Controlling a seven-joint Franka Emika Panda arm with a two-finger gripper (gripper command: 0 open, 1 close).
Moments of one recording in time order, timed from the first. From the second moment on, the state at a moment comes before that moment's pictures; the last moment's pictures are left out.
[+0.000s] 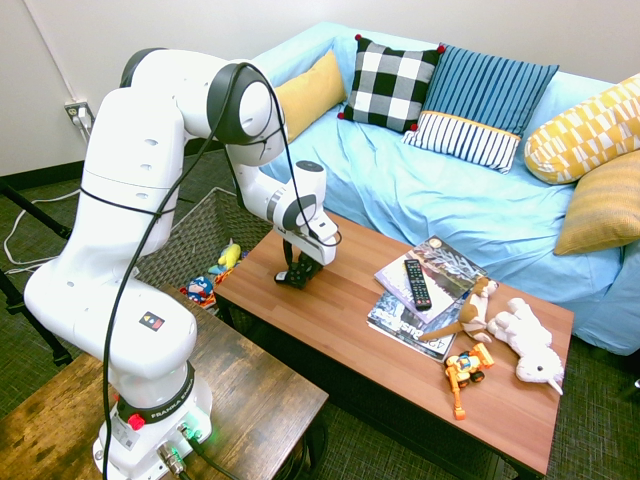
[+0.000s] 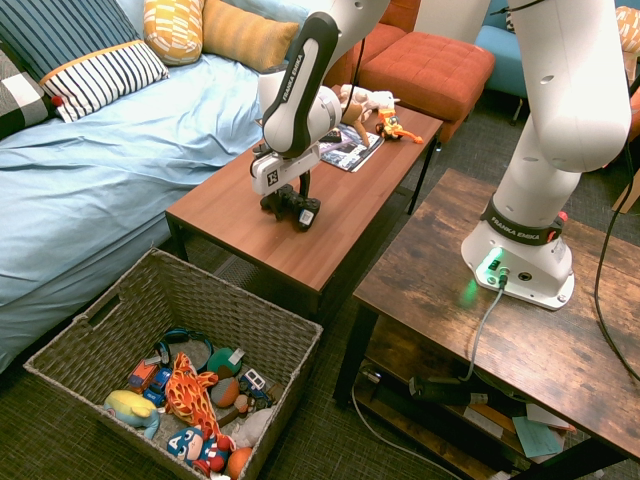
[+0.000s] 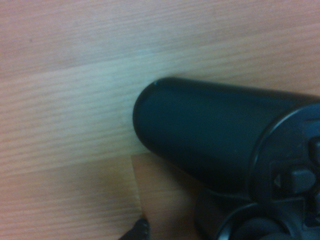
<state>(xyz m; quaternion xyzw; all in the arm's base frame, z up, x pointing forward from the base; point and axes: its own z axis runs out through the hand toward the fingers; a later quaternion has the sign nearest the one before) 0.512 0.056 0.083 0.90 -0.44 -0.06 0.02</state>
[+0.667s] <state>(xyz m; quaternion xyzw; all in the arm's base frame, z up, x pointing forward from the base) 0.524 0.030 0.089 0.89 -0.45 -0.06 0.01</state>
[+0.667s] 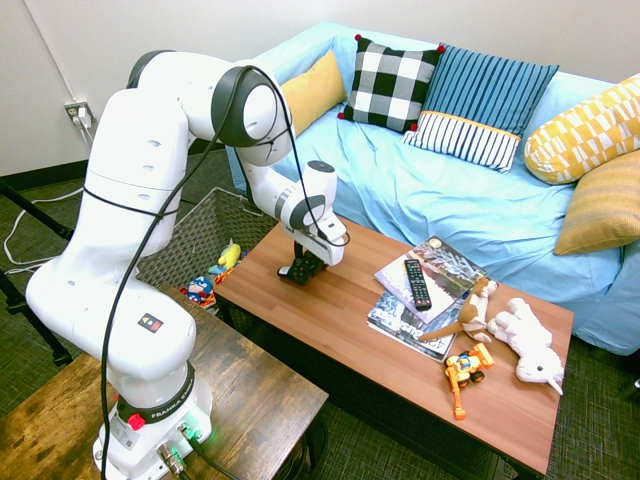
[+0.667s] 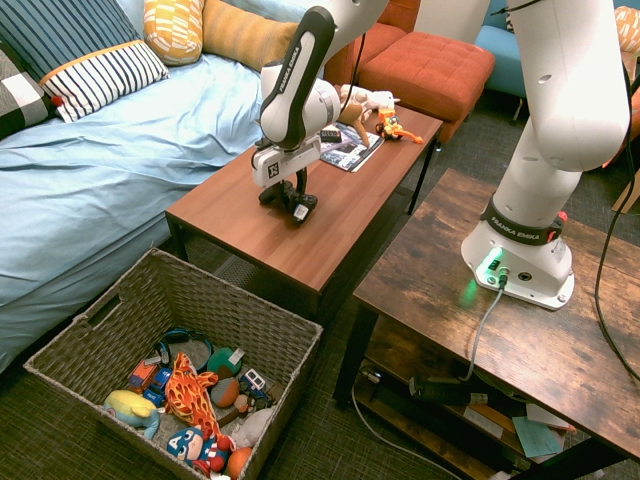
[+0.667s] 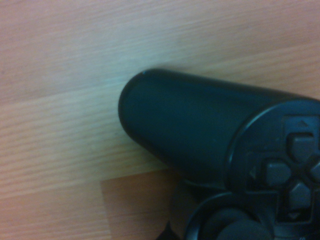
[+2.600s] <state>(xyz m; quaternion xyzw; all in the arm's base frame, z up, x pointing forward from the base) 0.490 0.431 -0.016 0.94 -0.34 -0.09 0.01</state>
